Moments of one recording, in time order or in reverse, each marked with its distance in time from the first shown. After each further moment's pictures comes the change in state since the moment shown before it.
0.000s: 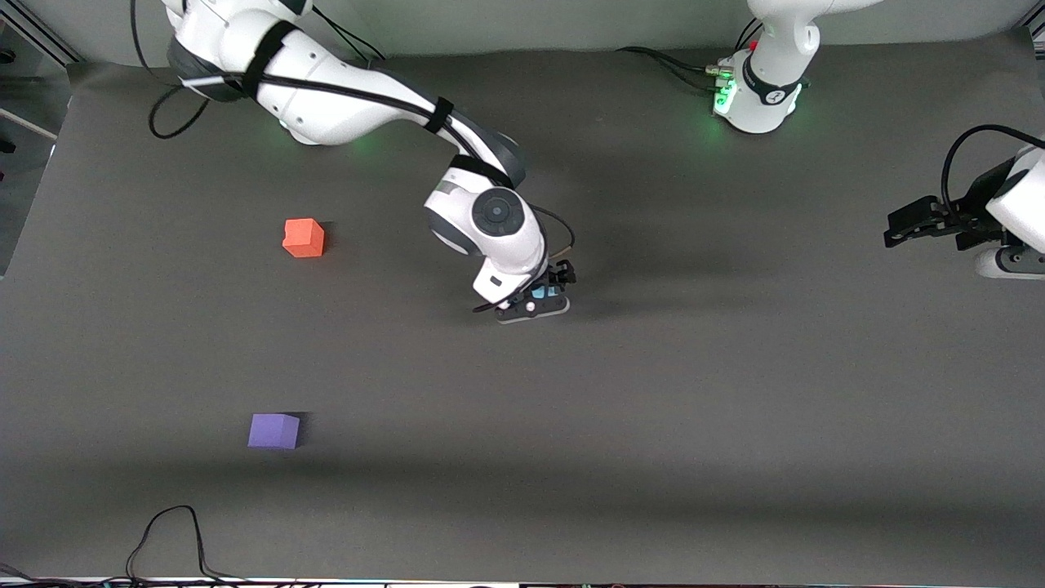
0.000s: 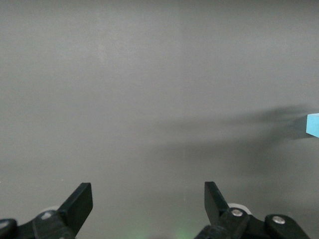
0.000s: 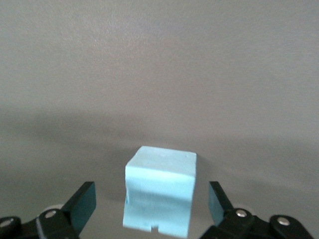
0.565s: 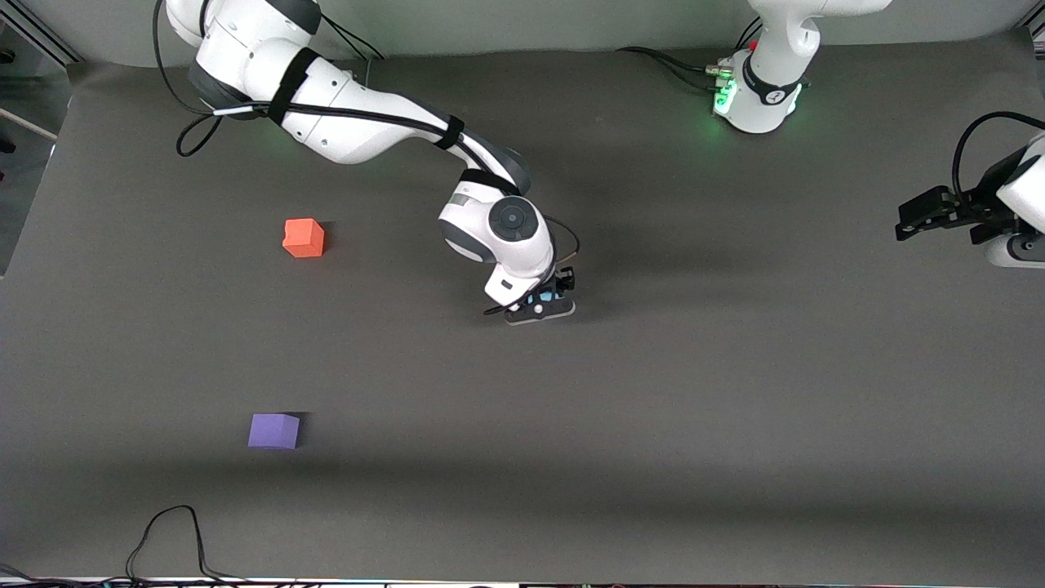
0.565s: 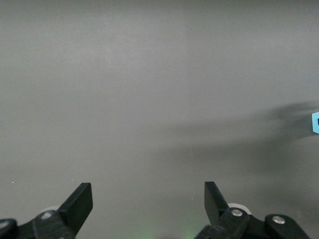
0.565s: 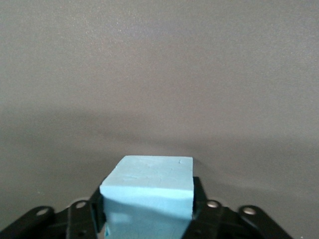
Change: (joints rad) left arm -0.238 -0.020 0.243 0.000 0.017 -0.004 0.027; right arm 0.010 0.057 0.000 0.003 -0.074 0.031 0.061
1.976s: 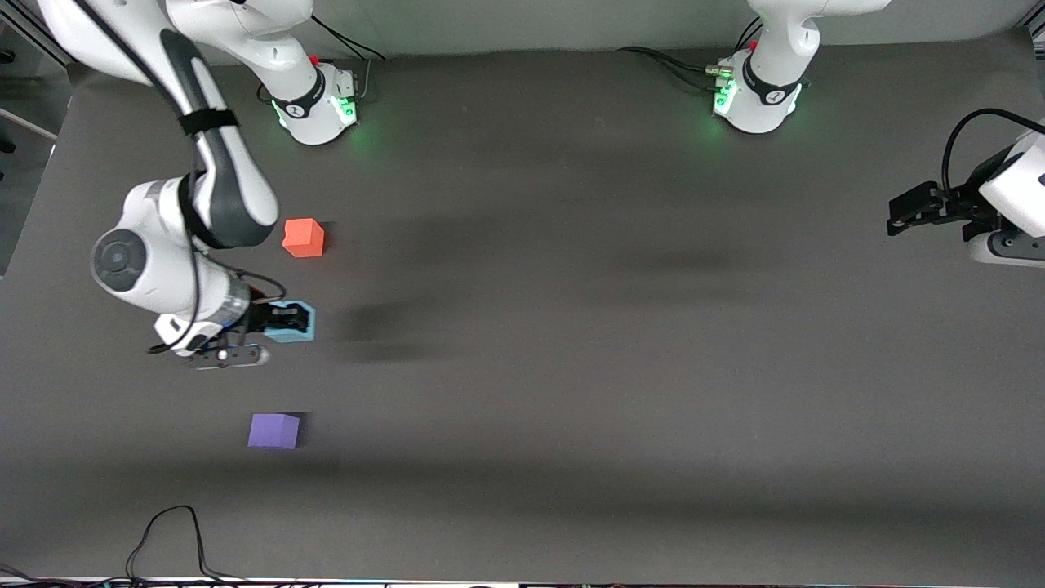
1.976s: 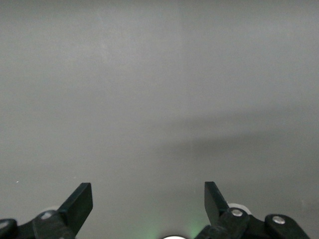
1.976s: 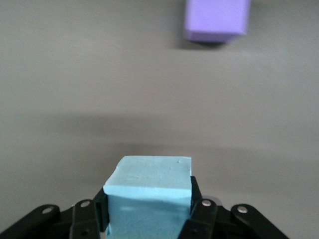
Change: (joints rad) left arm 0.054 0.000 -0.074 0.002 0.017 -0.033 0.027; right arm -0.189 -0.637 -0.665 -0.542 0.583 -0.073 -0.960
